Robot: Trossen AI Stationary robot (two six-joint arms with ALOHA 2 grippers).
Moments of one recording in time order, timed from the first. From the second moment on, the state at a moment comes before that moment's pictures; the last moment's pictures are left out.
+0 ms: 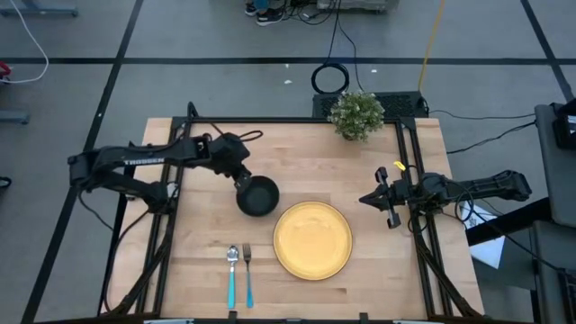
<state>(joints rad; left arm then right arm) 0.31 1.25 0.87 -0.56 0.12 -0.36 0.09 0.21 0.02 0.26 -0.05 0.04</state>
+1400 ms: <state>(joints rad) 0.30 1.66 1.26 -1.04 0.12 -0.03 0.09 0.21 0.02 0.26 -0.05 0.04</state>
